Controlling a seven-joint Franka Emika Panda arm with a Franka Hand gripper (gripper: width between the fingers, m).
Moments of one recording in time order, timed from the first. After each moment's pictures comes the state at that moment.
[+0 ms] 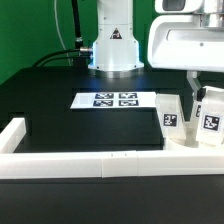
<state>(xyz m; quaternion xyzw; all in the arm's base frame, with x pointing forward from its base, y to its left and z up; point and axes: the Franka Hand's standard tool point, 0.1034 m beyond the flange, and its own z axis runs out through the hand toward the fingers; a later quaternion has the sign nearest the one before) 0.648 0.104 0.094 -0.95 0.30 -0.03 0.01</state>
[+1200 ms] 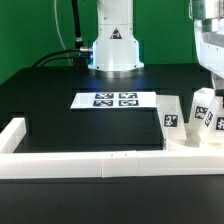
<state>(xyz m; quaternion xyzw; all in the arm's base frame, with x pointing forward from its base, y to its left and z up) 0.646 0.119 0.090 -0.64 0.77 0.00 0.07</state>
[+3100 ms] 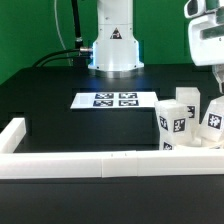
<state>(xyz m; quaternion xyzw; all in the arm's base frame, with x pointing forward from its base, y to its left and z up) 0.642 0.146 0.104 -0.83 0.55 -0.05 0.11</state>
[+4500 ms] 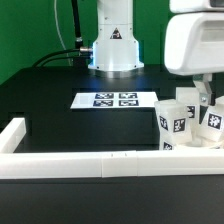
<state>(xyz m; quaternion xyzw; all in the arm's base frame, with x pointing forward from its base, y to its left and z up) 0.642 0.121 0.090 -0.97 -0.24 -0.06 -0.02</state>
